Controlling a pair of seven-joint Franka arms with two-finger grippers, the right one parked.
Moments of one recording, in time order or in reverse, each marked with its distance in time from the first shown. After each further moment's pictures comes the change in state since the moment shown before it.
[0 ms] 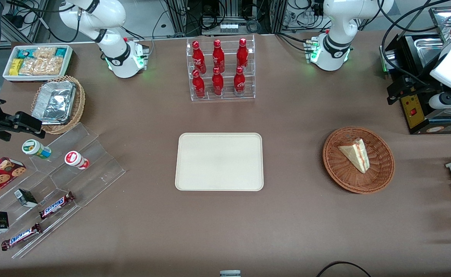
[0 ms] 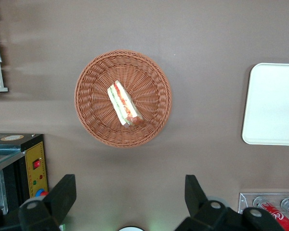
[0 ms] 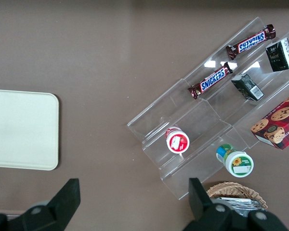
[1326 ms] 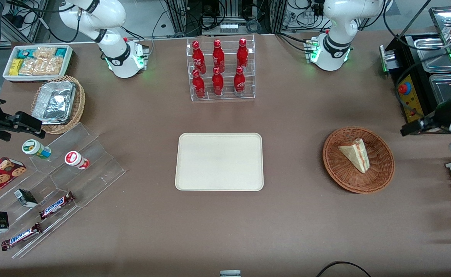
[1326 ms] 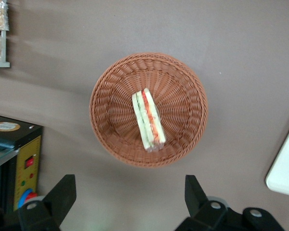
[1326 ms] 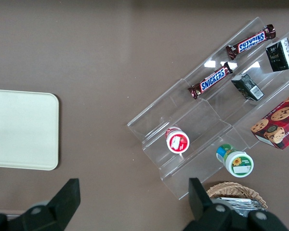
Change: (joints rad) arm 0.119 0.190 0.022 -0.050 0.000 0.162 -0.110
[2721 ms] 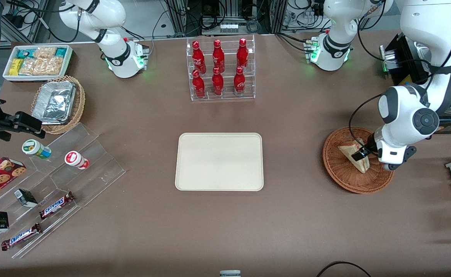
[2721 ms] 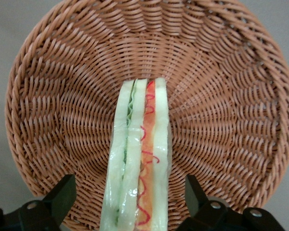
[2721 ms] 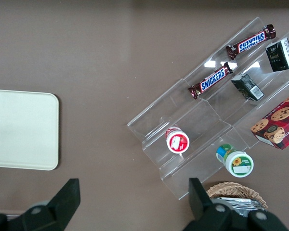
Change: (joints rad) arm -0.022 0.124 -0.009 -0.547 0.000 0.671 -0.401
